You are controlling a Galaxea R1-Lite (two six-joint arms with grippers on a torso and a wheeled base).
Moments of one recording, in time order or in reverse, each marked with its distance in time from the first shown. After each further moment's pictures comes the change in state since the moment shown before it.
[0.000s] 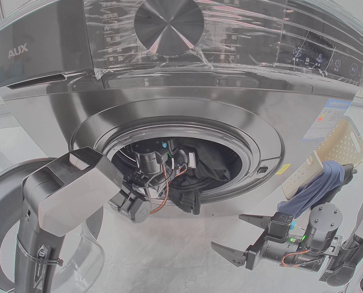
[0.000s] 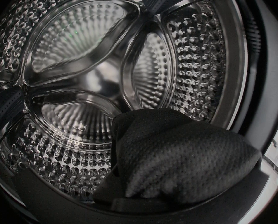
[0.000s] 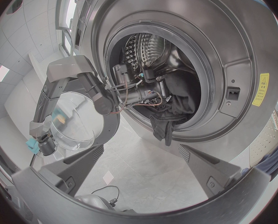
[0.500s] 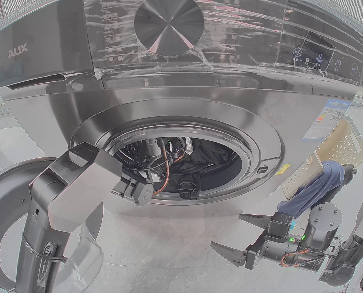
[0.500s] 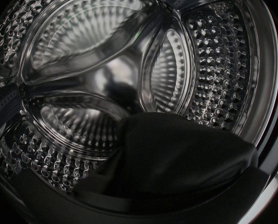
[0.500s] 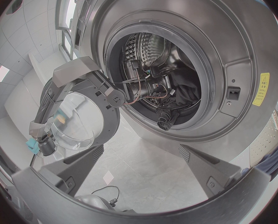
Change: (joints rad) left arm 0.047 0.071 -0.253 0.163 0.014 -0.049; right arm -0.001 0.002 -0.002 0.000 0.000 0.001
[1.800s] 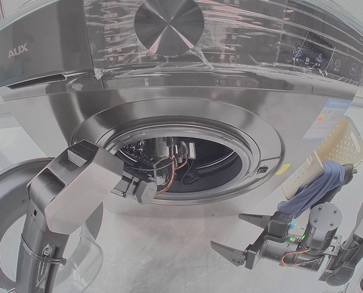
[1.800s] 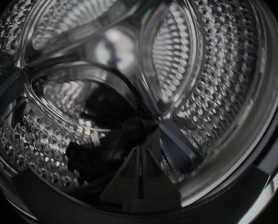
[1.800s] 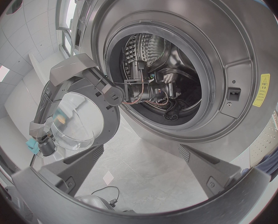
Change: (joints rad) left arm -0.028 -0.024 -0.011 0.224 0.082 -0.034; right arm 0.000 0.000 -0.003 0.000 0.001 -0.001
